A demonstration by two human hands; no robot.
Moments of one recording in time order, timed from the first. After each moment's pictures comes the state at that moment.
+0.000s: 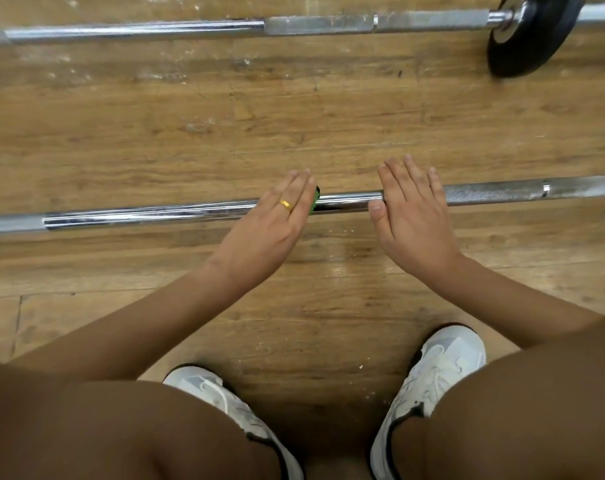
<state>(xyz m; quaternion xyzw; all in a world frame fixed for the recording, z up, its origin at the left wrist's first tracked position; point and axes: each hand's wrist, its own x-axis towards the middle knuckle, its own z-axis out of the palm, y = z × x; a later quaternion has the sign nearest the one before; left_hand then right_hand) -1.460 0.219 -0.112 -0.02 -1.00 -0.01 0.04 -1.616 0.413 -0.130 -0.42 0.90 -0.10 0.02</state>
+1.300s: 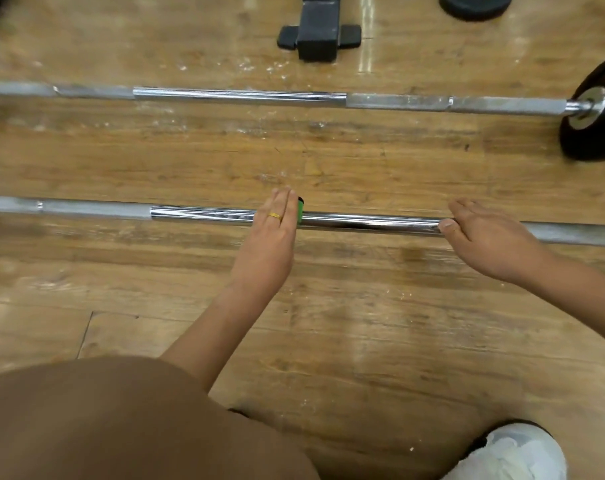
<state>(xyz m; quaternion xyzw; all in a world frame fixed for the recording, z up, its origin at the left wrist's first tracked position) -1.446 0.130 -0.122 0.25 -0.96 -0.10 0.07 -1.690 0.350 -0.090 -0.41 0.89 0.03 0.22</state>
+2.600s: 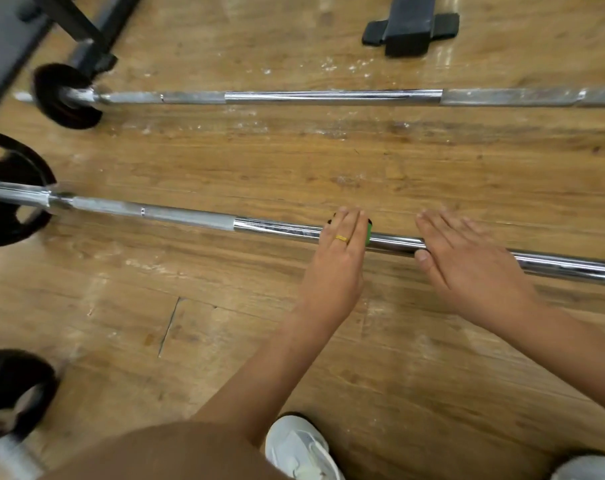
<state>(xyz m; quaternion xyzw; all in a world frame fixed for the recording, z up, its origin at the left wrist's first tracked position) -1.418 0.134 -0.128 0.26 -0.95 -0.14 0.12 -1.585 0.263 -0.120 -0.58 0.81 -0.06 0.08</state>
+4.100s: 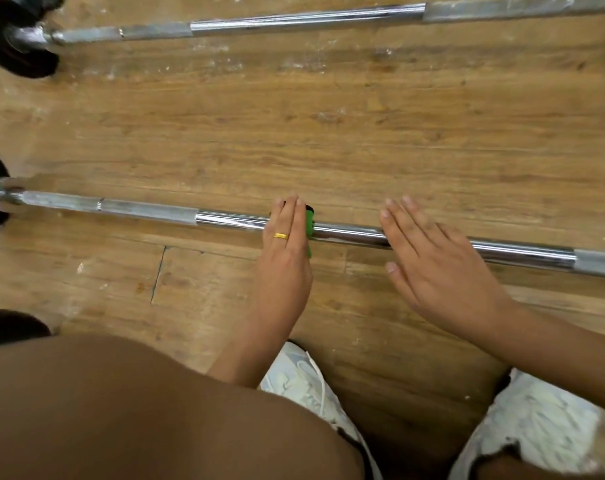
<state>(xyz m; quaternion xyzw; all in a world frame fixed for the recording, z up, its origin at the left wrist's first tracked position) -1.332 0.189 -0.123 0.37 -0.91 -0.16 0.13 -1.513 0.338 -0.127 -0.64 0.77 -0.03 0.04</state>
